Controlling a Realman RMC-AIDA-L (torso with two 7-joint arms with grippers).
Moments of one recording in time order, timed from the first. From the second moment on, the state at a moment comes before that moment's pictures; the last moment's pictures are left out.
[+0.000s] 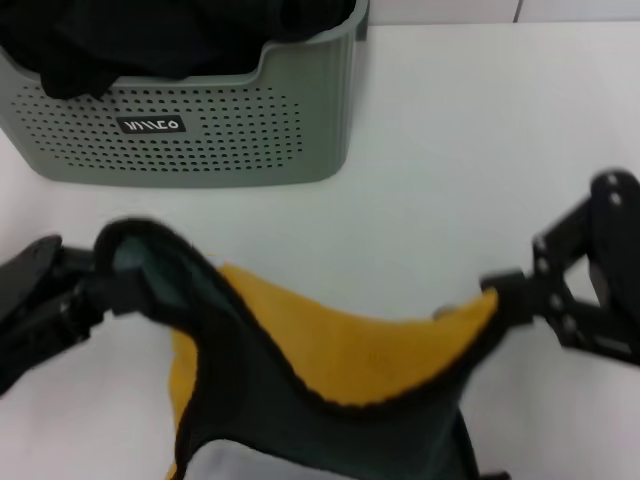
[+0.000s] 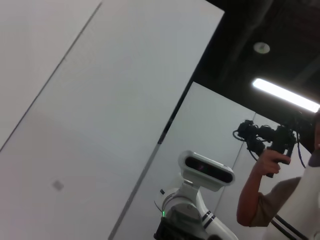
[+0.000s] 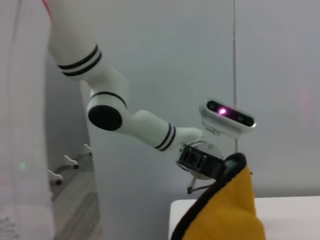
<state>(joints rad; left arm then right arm) -0.23 -1.82 1.54 0.58 0.86 2.03 -1.45 0.28 2.02 -1.18 -1.62 -1.45 -1.91 1.87</state>
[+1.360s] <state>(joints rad) -0.50 -1.92 1.24 0.46 1.46 1.36 -1.46 0.45 2.02 -1.16 -0.83 -1.74 -1.25 1.64</state>
